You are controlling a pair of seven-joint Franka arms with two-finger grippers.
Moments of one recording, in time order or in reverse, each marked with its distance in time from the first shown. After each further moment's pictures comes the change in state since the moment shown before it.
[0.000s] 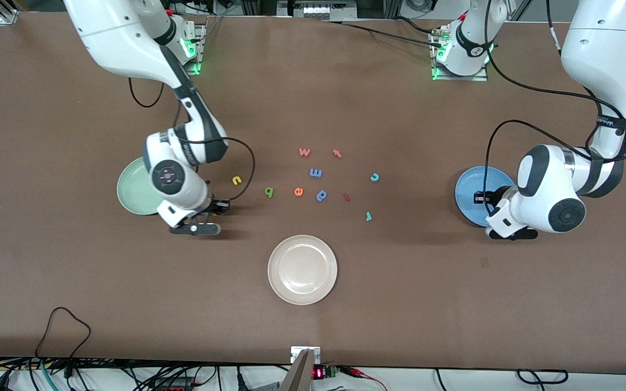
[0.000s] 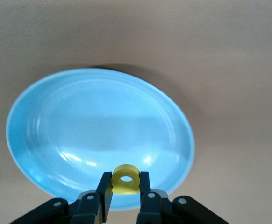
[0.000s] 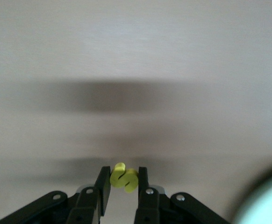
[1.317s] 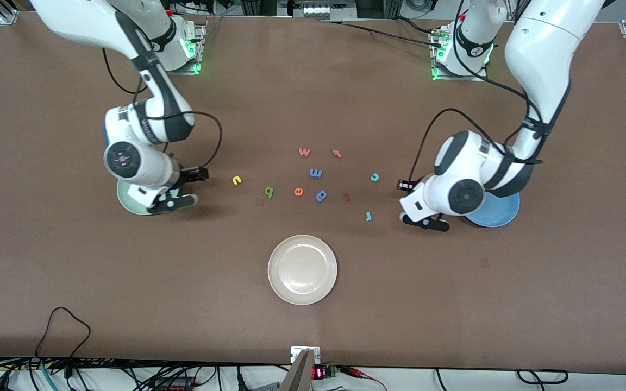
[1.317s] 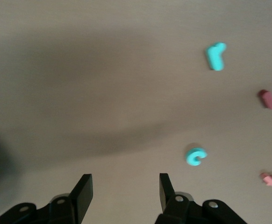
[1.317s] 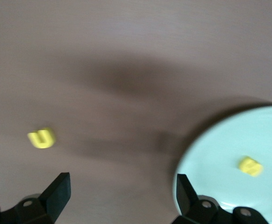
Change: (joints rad) left arm -0.175 0.045 -0.223 0.040 -0.035 0.059 -0.162; right arm -0.144 -0.185 0.157 -0.221 -0.001 -0.053 -0.281
